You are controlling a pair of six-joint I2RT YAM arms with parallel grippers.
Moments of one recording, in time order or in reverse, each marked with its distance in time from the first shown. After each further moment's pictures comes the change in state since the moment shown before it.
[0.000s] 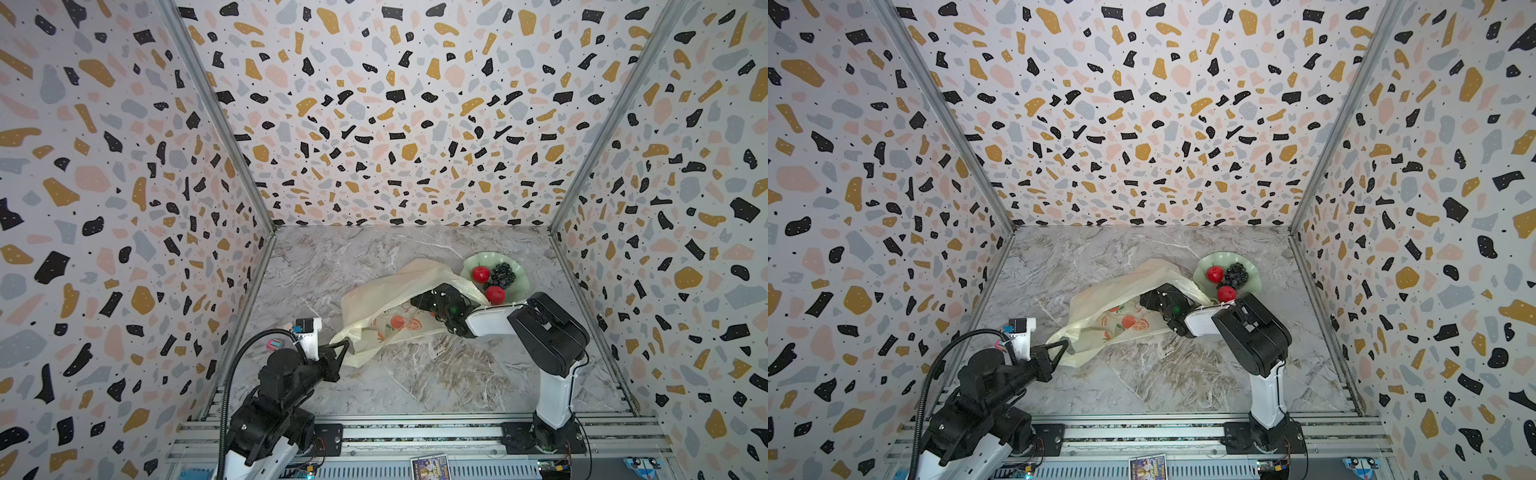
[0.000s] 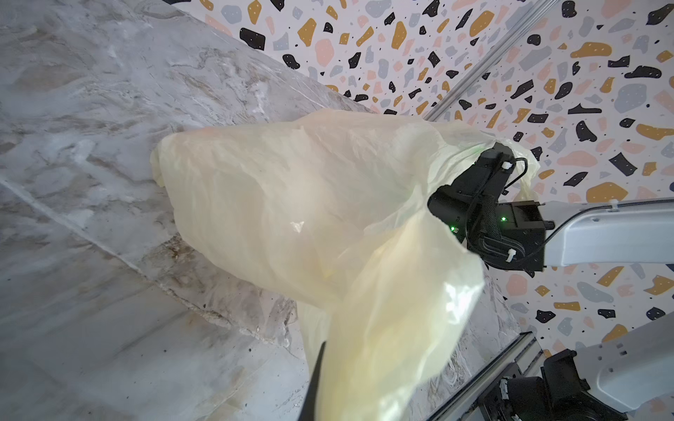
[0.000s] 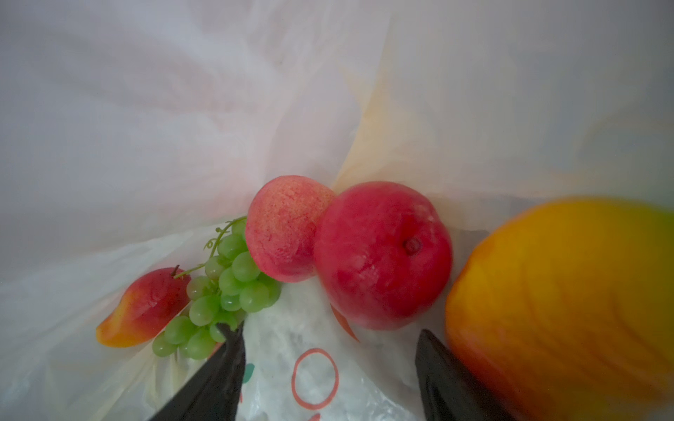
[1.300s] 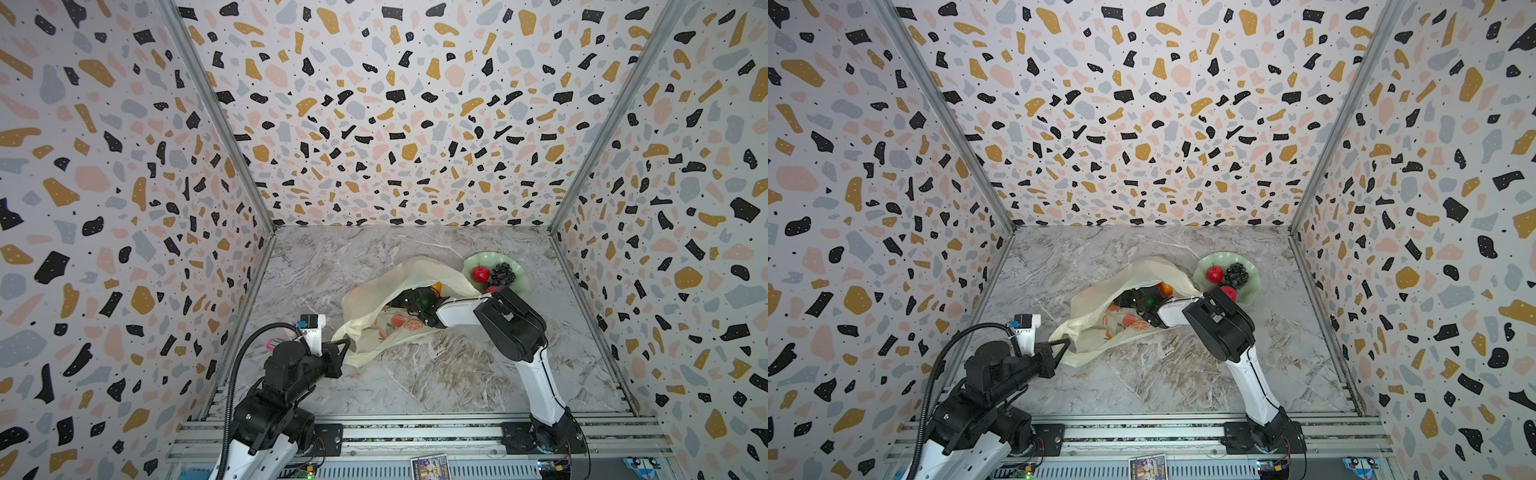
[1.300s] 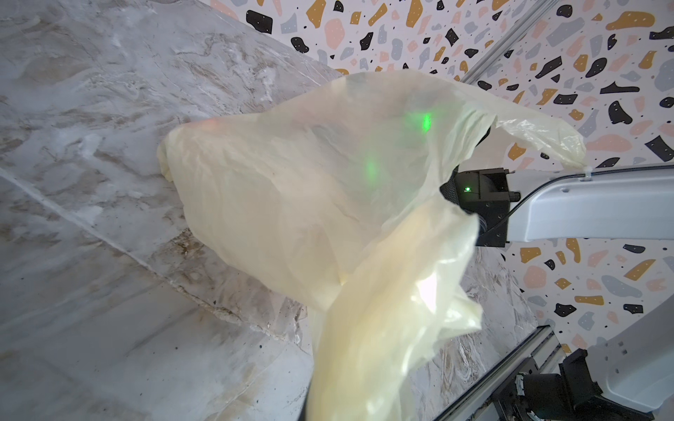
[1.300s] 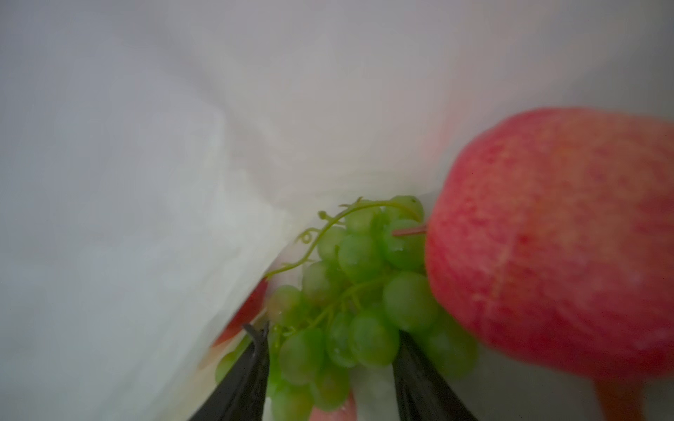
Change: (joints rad) left arm 0.000 0.084 0.018 0.010 -0.011 0.036; right arm 0.106 0.269 0.365 -0.056 -0.172 -0.029
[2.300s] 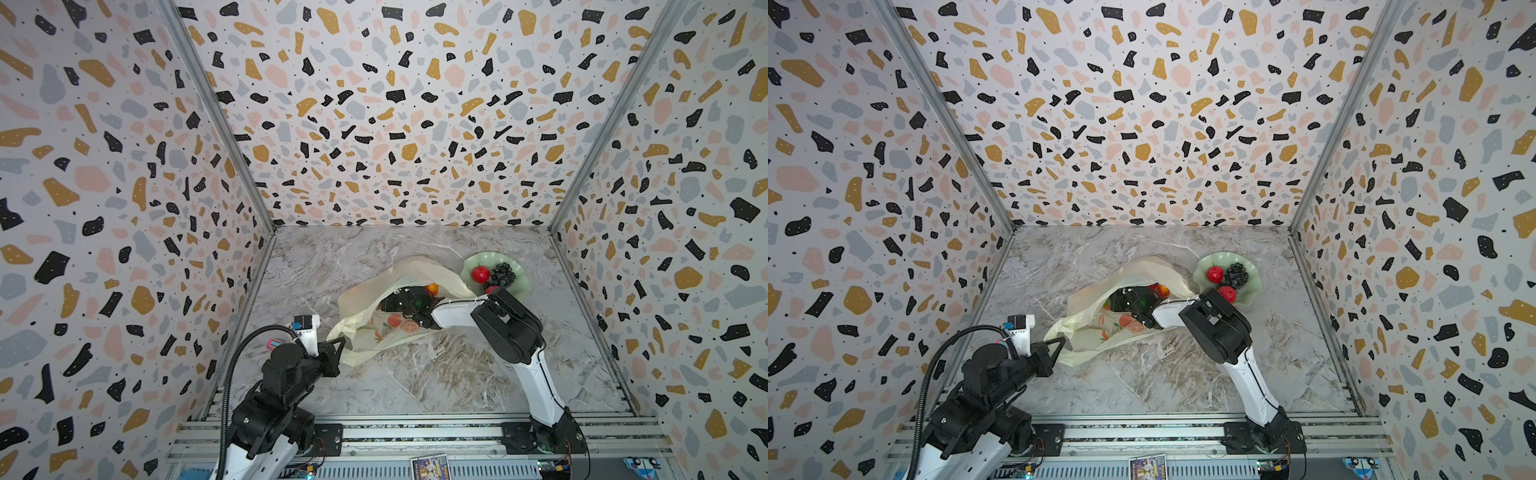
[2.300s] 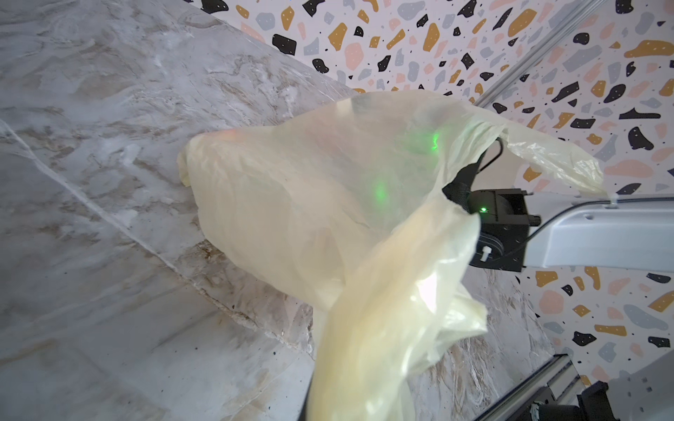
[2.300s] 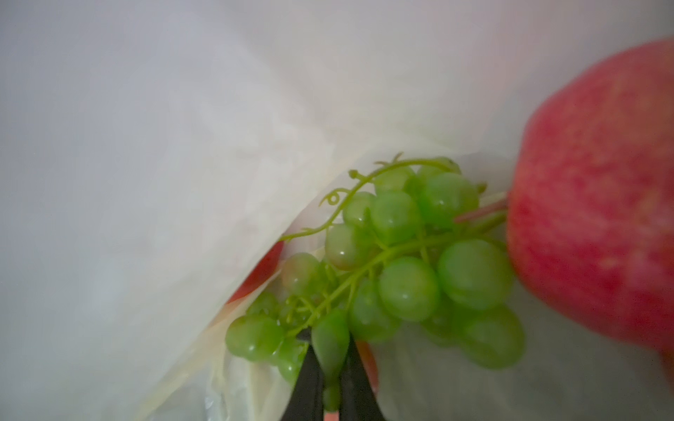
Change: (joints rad) left arm 0.000 -0.031 0.000 -0.017 -0.096 -0.034; right arm 0.030 -0.023 0.010 -0.060 -0.049 -0.069
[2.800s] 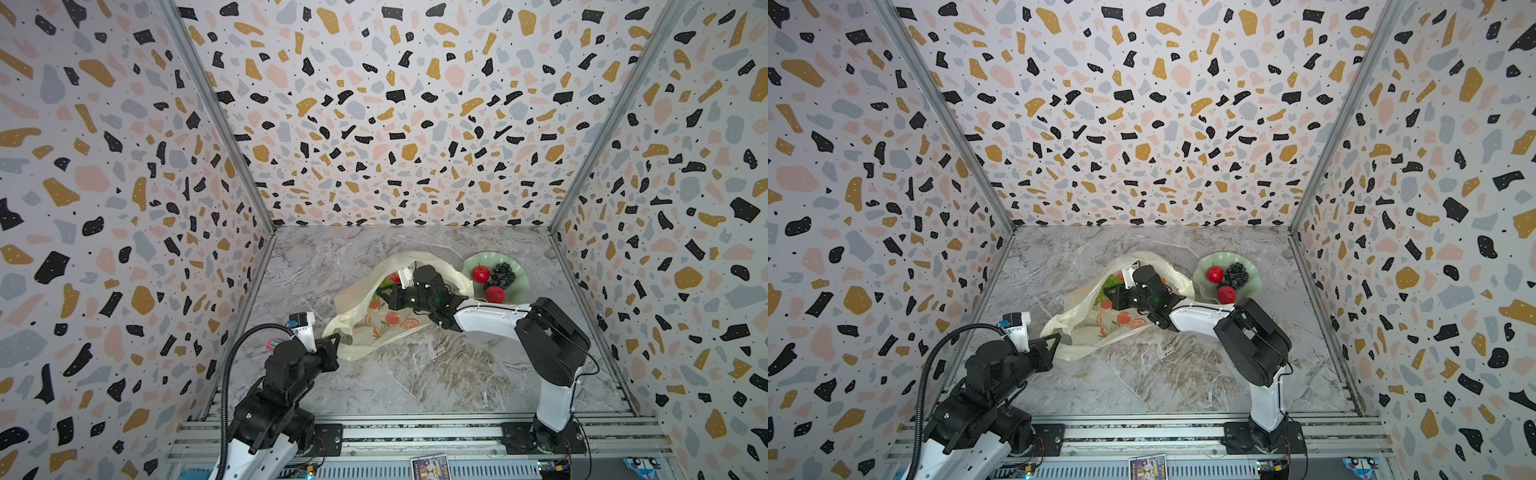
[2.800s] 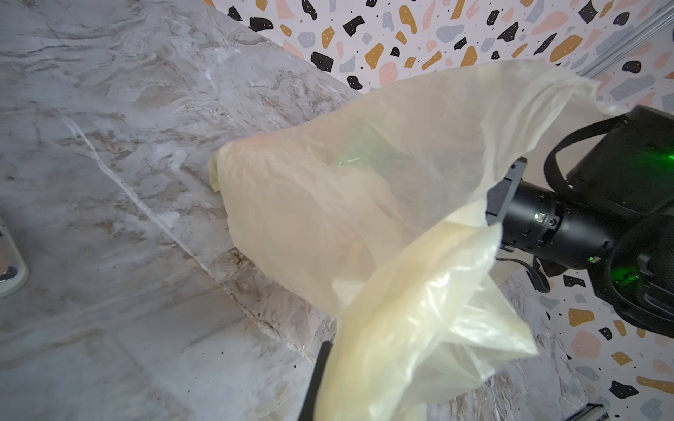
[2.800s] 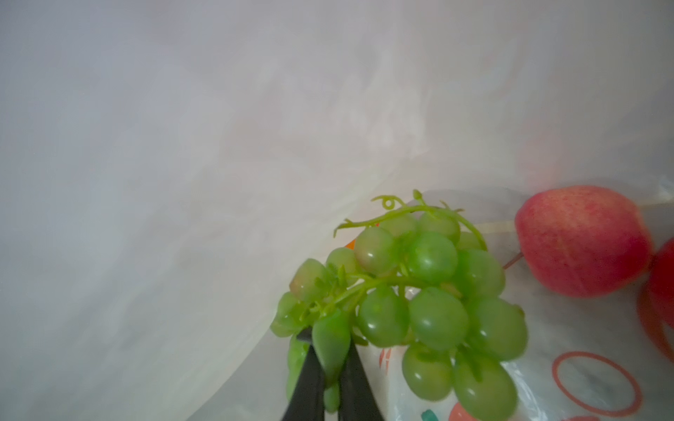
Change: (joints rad) left arm 0.000 0.042 0.001 0.029 -0.093 -0.042; right arm 0.000 -0.330 -0.181 0.016 -0.197 -0.086
